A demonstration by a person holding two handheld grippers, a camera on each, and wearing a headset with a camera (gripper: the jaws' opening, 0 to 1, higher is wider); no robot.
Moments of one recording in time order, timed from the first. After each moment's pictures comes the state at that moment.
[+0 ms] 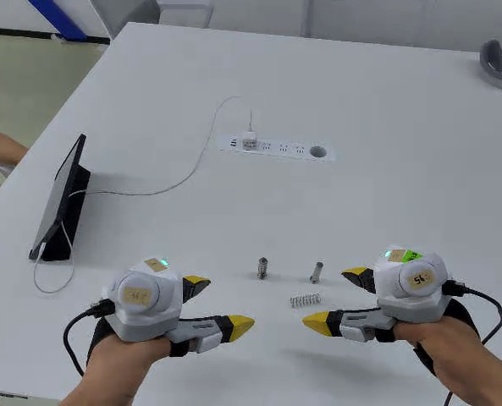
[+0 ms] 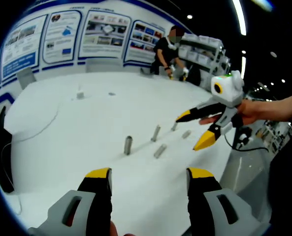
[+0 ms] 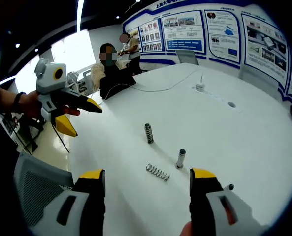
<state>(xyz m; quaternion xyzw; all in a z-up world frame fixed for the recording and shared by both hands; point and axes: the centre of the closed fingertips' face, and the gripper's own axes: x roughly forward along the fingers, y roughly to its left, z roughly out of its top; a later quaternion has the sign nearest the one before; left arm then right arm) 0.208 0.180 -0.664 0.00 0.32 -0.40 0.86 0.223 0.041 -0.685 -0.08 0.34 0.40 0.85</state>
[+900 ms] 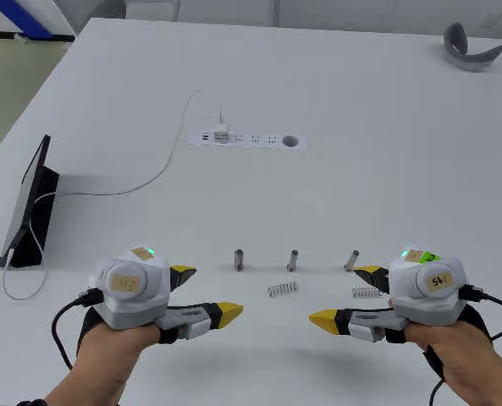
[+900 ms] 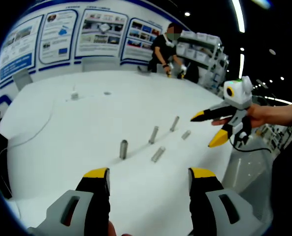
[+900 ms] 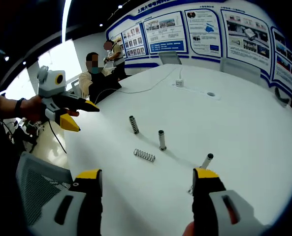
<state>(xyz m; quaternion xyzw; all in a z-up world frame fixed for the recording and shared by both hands) 0.217 0.159 -0.669 0.01 0.32 -0.41 0.86 0.202 -0.015 -0.685 -0.04 0.34 0.34 0.88</state>
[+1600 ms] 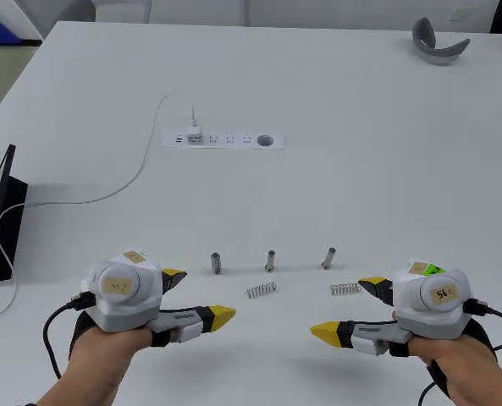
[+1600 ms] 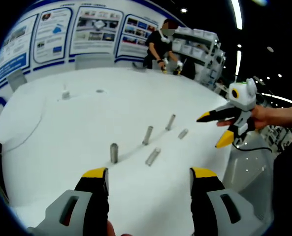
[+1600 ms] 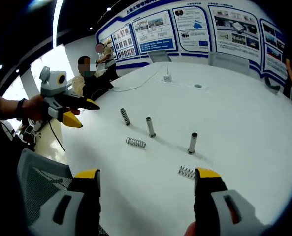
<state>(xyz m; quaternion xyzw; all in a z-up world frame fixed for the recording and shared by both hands) 0.222 0.134 -0.679 0.02 0.33 -0.42 0.84 0.184 -0.045 -0.691 -0.01 0.35 0.31 0.88</state>
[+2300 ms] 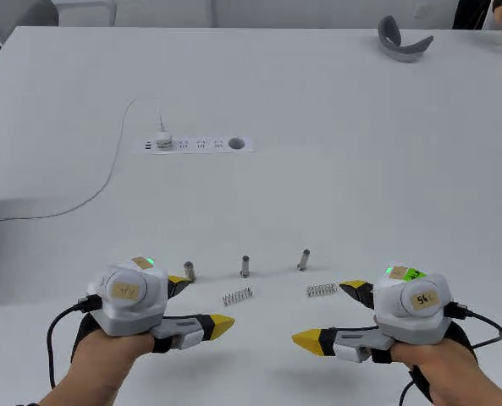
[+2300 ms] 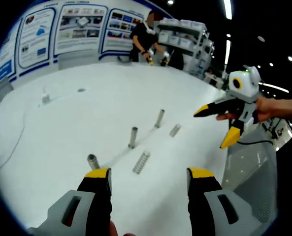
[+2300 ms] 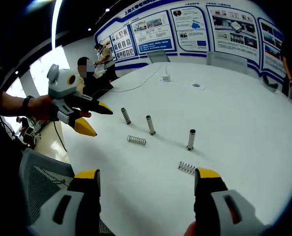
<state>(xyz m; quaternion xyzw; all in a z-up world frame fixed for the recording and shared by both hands) 0.224 0.090 -0.694 0.05 0.34 -0.47 0.81 0.173 -0.049 -0.689 -0.01 0.36 0.31 0.88</state>
